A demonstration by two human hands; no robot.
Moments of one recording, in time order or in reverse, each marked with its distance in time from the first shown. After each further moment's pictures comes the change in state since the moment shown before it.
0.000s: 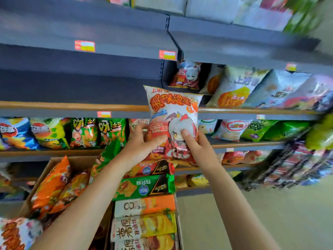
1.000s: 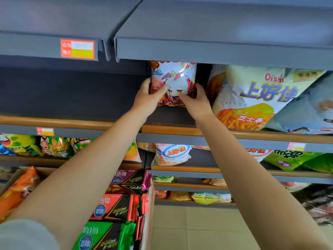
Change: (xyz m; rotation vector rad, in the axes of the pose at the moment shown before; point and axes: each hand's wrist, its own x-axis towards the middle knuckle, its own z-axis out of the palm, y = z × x) left_hand 0.313 0.058 0.121 0.015 0.329 0.022; right_hand 0.350 0.003 -0.079 -0.034 -0.043 -0.132
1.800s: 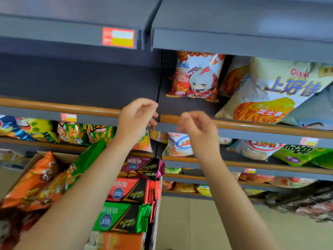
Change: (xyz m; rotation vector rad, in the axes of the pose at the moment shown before) left_hand -0.120 -0.015 -0.078 0.015 0.087 0.107; right_hand -0.148 -0.010 0.030 0.128 -0.007 -0.077
